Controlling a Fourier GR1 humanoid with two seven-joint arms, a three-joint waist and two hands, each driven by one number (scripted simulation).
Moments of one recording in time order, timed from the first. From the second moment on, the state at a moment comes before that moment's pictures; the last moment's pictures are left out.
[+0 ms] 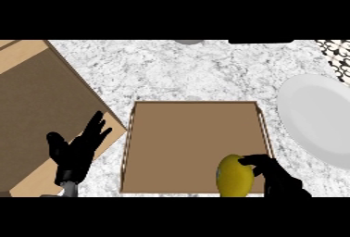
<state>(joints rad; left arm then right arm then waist) 0.03 0.20 -0.14 -1.50 0.21 0.12 0.19 0.13 -0.31 0.73 -2.14 1.28 -0.49 0.89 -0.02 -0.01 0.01</state>
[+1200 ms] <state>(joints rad) -0.01 0.17 -0.15 -1.47 0.19 0.11 0.18 -0.06 -0.62 0.03 -1.48 0.25 -0.86 0.14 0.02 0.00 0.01</state>
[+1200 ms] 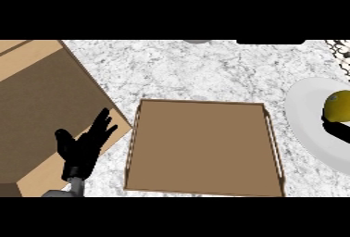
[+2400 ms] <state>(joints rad) -0.03 0.15 -0.14 -1.45 0.16 0.10 0.18 -0.48 -0.65 -0.26 -0.51 -0.09 -0.28 -0.53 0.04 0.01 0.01</state>
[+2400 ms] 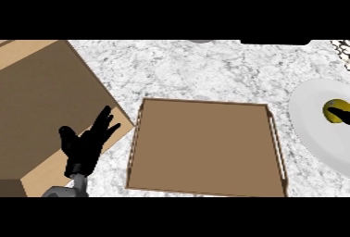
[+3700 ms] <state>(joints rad) 0.01 0.15 -0.10 -1.47 0.17 0.08 0.19 -0.18 -0.87 -0.38 -0.30 -0.17 0.33 -0.85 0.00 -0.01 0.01</state>
